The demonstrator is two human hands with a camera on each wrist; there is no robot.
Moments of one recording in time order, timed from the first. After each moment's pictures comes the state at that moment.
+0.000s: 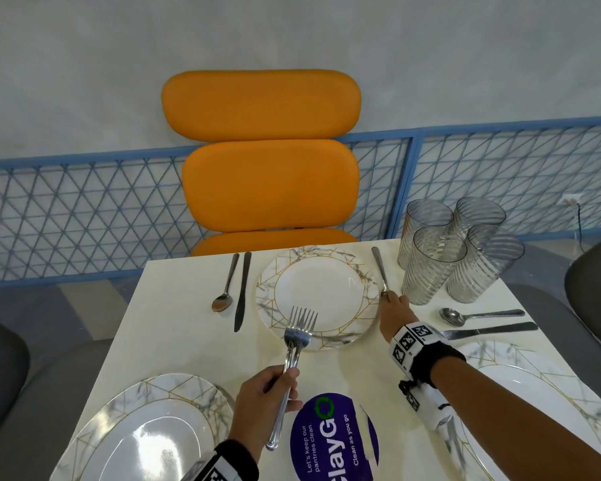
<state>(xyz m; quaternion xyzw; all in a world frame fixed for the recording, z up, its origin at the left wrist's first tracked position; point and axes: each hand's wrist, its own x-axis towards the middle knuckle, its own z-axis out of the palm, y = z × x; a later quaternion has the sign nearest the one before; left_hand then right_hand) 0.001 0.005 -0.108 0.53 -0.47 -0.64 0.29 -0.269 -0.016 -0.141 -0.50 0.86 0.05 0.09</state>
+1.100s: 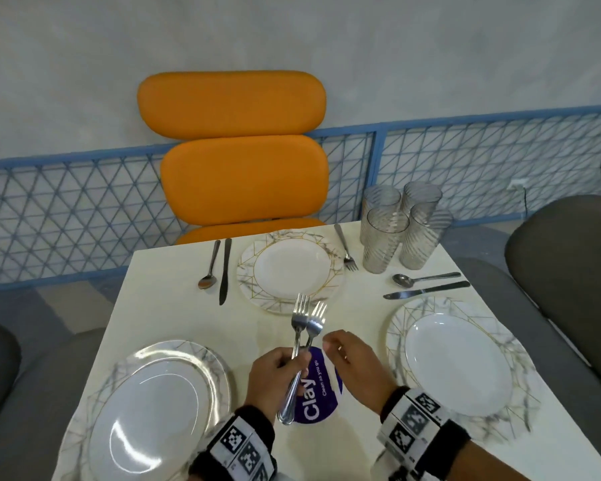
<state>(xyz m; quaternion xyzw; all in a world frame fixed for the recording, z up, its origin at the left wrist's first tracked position) -0.010 0.069 -0.073 0.51 -0.51 -0.65 0.23 -0.148 0.133 -0.065 -0.48 0.76 -0.32 0.31</state>
